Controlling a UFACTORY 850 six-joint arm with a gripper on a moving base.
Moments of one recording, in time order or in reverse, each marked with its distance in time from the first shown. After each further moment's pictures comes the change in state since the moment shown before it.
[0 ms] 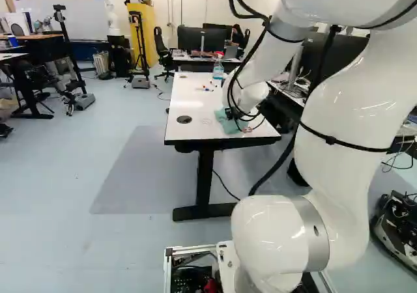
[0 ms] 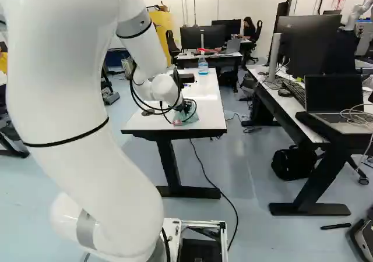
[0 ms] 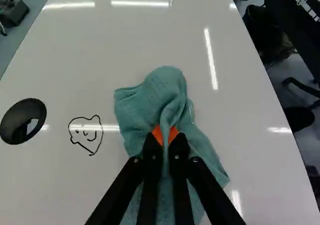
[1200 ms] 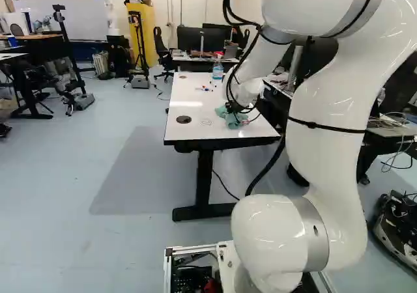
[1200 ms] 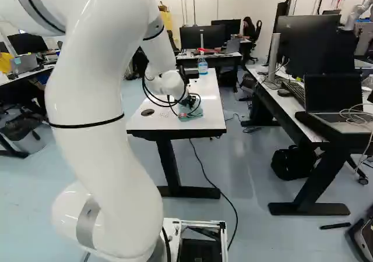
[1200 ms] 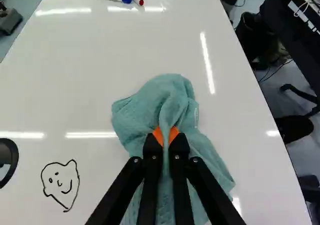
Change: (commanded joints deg) arm 0.8 -9.3 -10.8 0.0 0.0 0.0
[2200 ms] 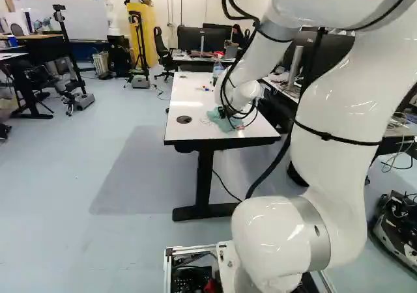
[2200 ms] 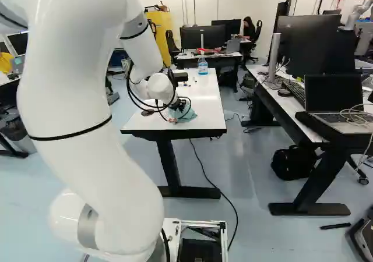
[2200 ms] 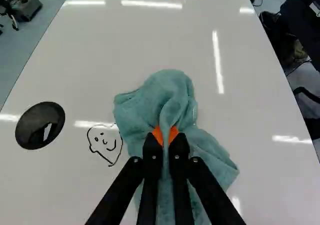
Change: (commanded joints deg) arm 3.3 7.8 9.2 0.0 0.0 0.0
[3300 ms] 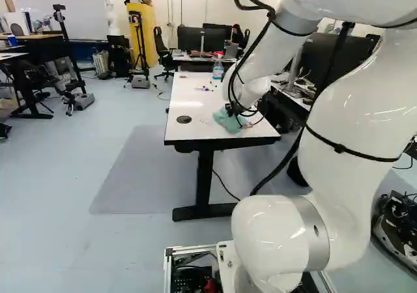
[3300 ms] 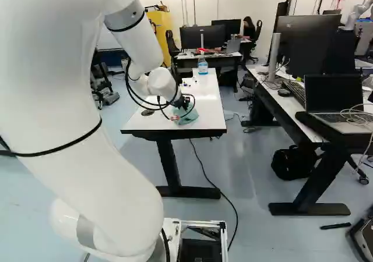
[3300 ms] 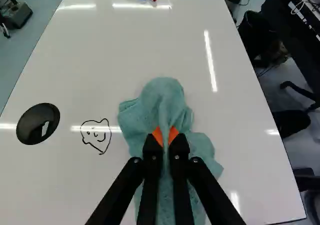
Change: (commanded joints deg) arm -3.2 6.0 1.4 0.0 -3.5 0.0
